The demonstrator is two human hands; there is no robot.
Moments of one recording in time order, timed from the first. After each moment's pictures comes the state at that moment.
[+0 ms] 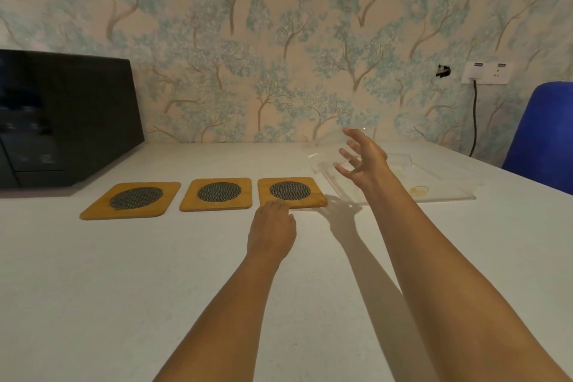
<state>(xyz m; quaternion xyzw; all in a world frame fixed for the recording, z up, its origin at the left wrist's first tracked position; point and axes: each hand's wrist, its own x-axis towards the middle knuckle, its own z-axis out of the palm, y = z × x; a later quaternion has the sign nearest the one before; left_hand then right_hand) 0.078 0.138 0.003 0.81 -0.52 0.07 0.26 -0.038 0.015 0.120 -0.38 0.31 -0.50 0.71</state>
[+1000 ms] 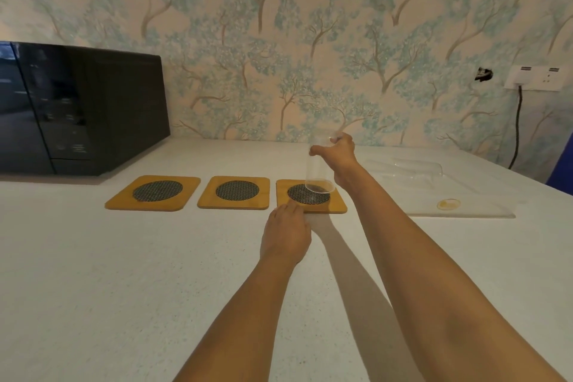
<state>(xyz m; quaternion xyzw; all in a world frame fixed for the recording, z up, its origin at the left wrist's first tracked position) 0.076 0.136 0.007 0.83 -0.50 0.07 0.25 0.041 0.013 0.114 -0.68 0.35 -0.41 0.49</state>
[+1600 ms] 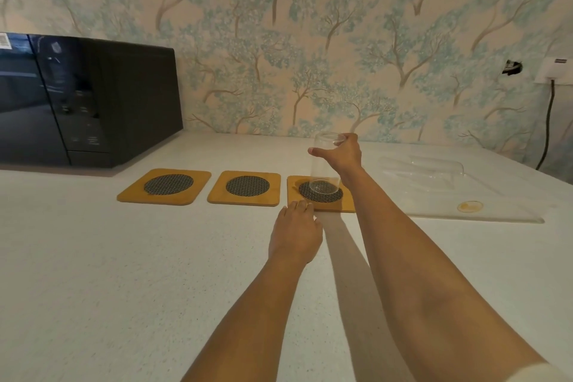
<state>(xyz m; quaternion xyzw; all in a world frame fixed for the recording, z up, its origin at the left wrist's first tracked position) 0.078 0.133 0.006 0.85 -0.49 0.04 0.17 0.067 -0.010 0.093 -0.72 0.39 -0.41 0.39</state>
